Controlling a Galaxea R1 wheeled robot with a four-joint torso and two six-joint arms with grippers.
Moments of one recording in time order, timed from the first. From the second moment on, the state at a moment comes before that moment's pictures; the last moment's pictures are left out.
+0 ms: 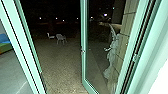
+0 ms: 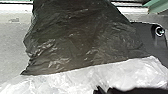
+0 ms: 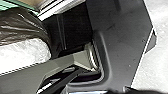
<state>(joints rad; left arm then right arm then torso) 1.41 3.02 -2.81 -0.33 0.03 0.26 -1.54 2.96 -2.55 -0.92 0.03 1.13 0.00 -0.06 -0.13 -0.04</state>
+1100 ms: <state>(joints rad) 1.41 3.02 -2.81 -0.33 0.03 0.26 -1.58 3.05 -2.69 -0.79 0.06 0.89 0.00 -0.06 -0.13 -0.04</state>
